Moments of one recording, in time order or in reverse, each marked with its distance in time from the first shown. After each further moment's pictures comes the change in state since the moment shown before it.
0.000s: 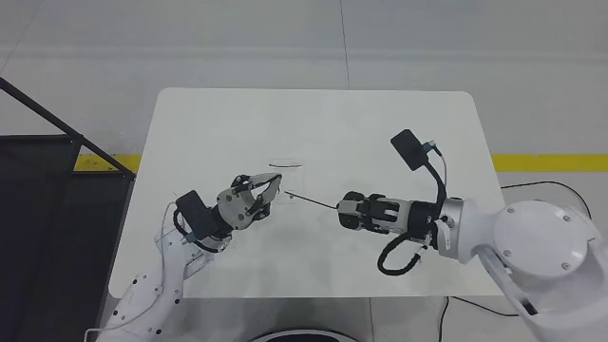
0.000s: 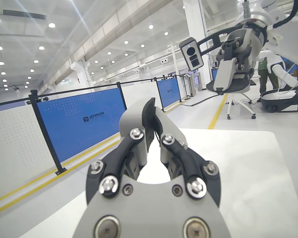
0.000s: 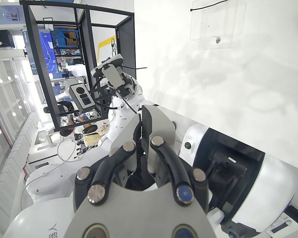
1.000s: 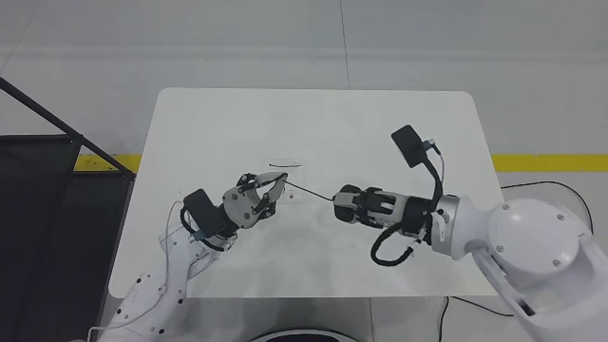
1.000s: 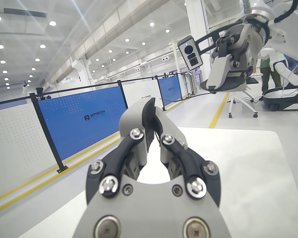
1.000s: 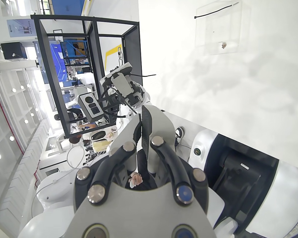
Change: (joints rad) left arm -0.012 -0.001 0.028 -0.004 -0.009 0.022 -0.033; right arm 0.011 -0.015 -0.027 0.009 0.083 0.027 -0.127
